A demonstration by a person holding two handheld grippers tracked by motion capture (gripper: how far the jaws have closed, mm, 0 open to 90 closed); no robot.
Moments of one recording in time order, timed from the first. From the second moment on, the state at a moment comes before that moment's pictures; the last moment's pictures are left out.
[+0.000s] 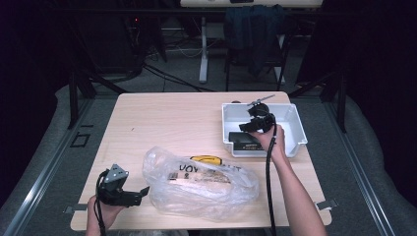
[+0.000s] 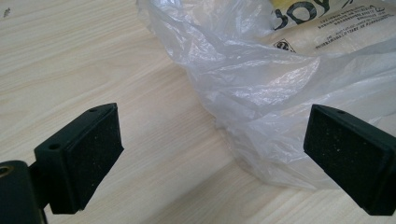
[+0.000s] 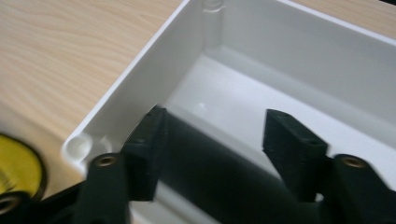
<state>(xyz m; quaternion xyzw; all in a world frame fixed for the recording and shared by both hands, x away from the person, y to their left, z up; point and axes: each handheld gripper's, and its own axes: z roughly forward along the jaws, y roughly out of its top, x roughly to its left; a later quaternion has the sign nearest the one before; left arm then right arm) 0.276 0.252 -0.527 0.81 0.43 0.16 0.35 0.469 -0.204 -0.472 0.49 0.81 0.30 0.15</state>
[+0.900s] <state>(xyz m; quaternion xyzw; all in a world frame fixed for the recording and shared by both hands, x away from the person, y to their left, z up) 0.274 0.258 -0.528 0.81 0.44 0.17 0.35 0.278 -0.247 -0.469 0.47 0.79 0.36 0.19</state>
